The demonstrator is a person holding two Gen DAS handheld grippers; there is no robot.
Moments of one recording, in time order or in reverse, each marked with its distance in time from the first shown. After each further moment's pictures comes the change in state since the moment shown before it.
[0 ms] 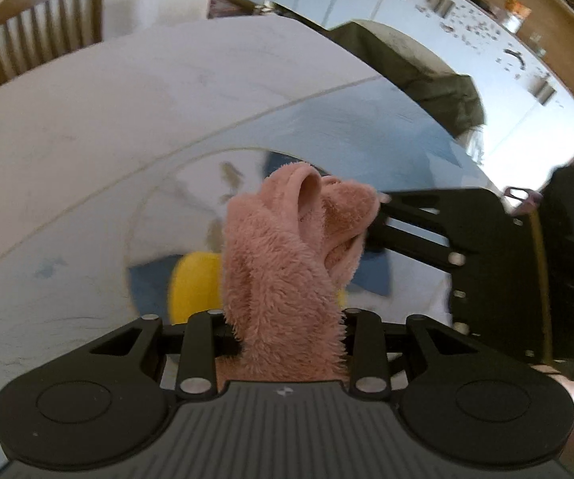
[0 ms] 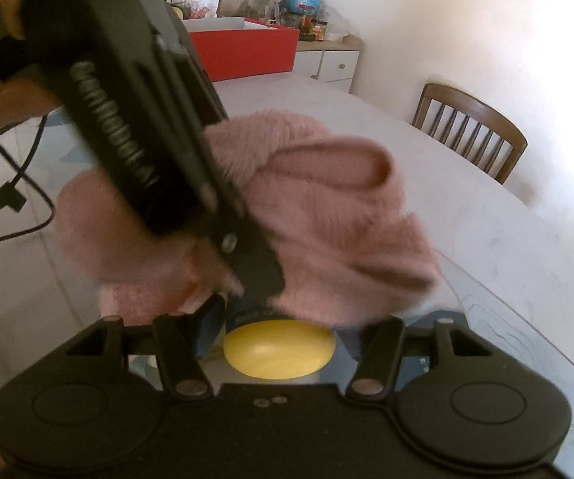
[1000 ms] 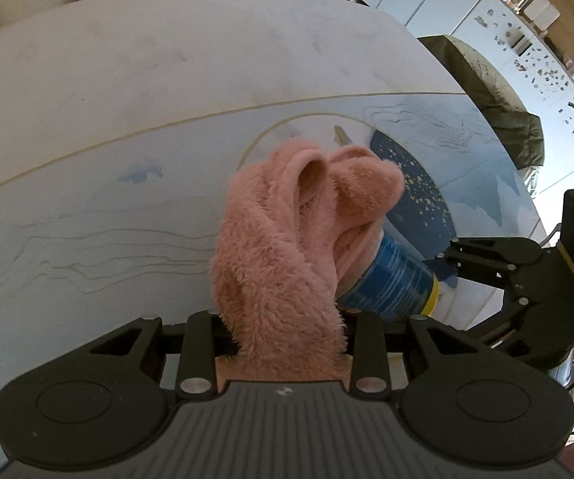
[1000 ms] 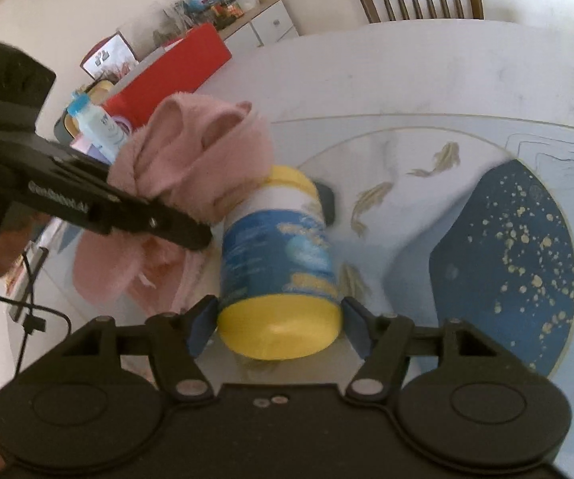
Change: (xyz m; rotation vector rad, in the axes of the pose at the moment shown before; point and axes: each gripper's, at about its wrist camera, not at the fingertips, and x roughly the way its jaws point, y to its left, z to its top) left arm -0.008 0.058 -0.034 -0.242 0.046 0.061; right arm 0.018 -0.039 -0.024 0.573 0.067 0.229
